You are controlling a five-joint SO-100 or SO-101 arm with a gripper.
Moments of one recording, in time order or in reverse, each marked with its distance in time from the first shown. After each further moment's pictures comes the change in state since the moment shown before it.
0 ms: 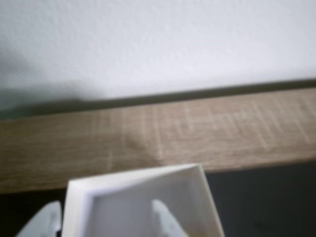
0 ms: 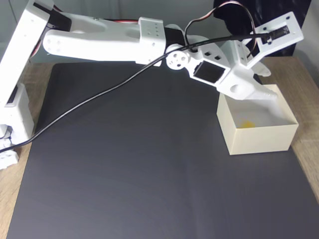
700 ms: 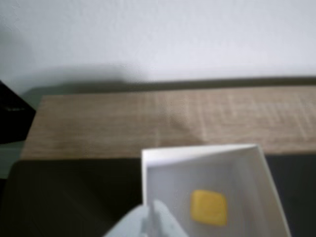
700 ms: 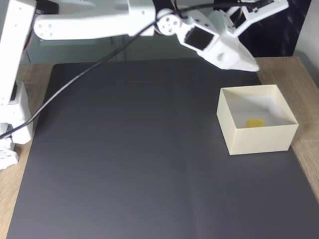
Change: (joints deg) arm -6.9 9.8 1.8 13.3 2.3
